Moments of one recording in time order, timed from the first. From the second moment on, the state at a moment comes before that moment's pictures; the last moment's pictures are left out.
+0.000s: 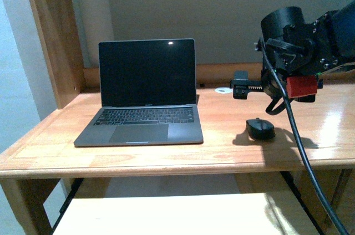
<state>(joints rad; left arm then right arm) 0.00 0.00 0.01 0.00 0.00 -0.01 0.19 2.37 1.85 -0.01 0.26 0.22</state>
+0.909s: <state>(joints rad) 0.00 0.00 0.01 0.00 0.00 -0.01 0.10 1.31 0.35 0.95 0.10 0.00</state>
